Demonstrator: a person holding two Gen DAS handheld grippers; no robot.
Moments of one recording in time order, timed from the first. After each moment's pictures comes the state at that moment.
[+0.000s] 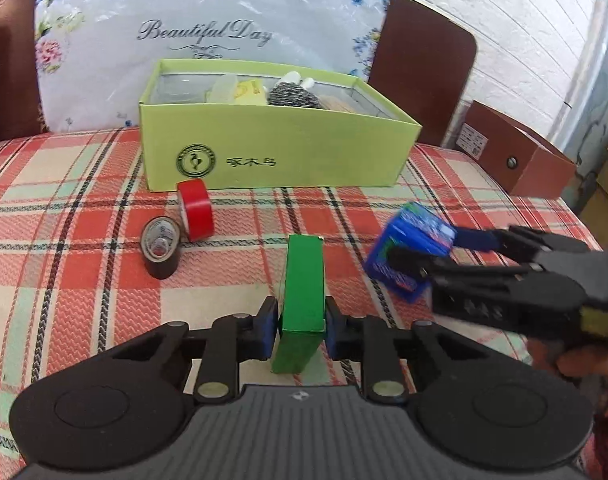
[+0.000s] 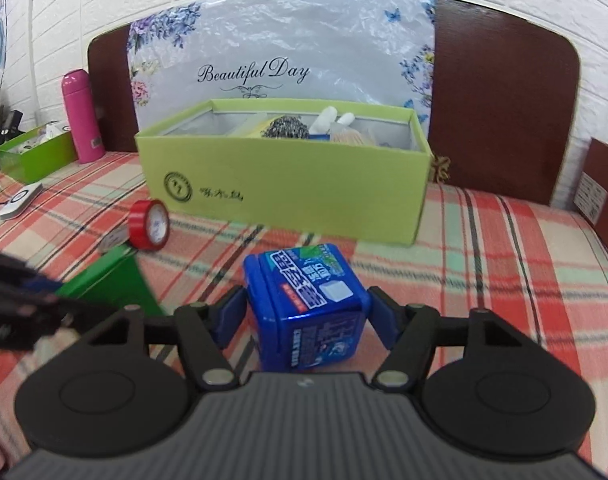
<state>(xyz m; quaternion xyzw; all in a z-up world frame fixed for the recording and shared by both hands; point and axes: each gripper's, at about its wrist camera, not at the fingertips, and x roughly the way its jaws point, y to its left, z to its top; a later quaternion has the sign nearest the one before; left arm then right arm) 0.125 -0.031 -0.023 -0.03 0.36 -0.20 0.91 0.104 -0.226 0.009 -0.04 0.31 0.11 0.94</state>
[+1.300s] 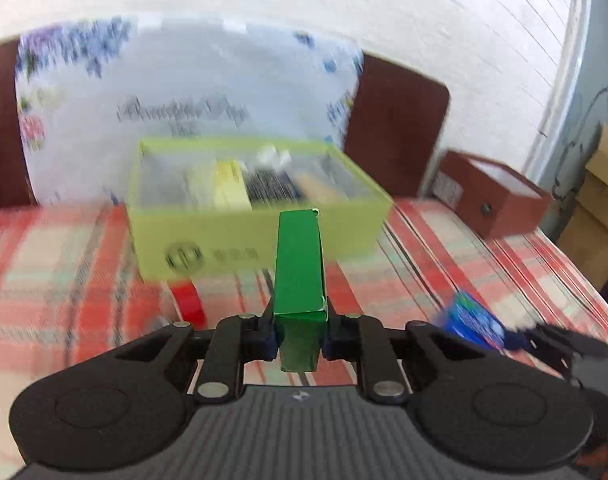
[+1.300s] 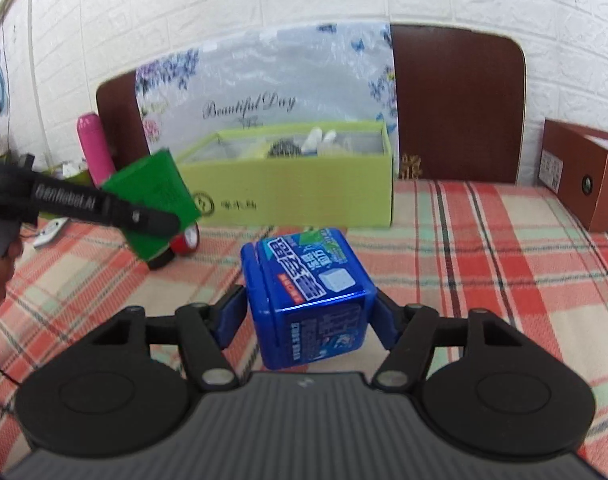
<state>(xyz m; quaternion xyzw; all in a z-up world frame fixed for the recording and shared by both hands) 0.147 -0.027 0.043 -0.03 0.29 -0.21 0.93 0.053 -0.245 0.036 0.02 0.26 0.12 0.96</state>
